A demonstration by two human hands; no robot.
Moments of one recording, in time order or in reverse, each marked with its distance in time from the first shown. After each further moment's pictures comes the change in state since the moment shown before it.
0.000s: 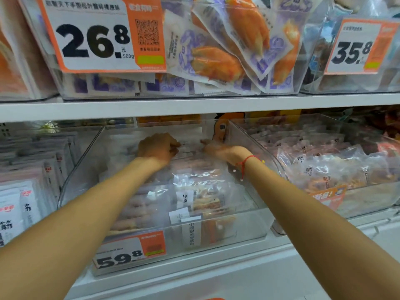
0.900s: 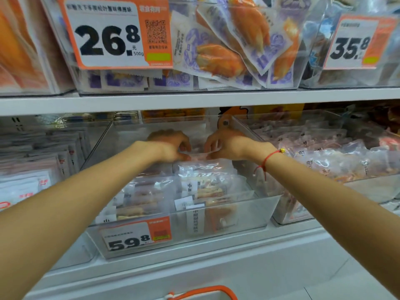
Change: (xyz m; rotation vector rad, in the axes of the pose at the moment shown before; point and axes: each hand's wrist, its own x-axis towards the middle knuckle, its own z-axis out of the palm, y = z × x) left_hand -0.013 0.010 -0.028 0.075 -0.267 0.187; right_hand -0.091 -0.055 -0.040 -0.197 0.093 -0.236
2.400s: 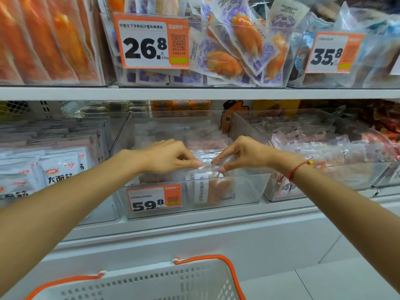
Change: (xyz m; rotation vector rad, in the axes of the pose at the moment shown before) left_hand -0.104 0.017 -0.003 -0.175 -0.073 0.221; right_hand -0.088 -0.023 0.003 0.268 -0.084 -0.104
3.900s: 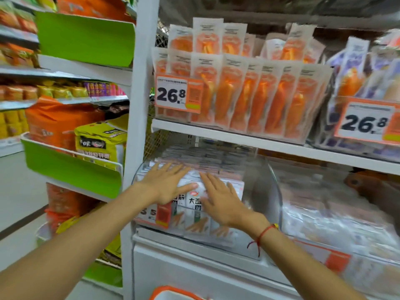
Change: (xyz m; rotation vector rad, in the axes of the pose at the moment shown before) left_hand -0.254 -0.195 -0.038 0.238 0.025 -0.714; right_hand 0.169 -0.281 0.190 -0.272 -0.050 -0.201
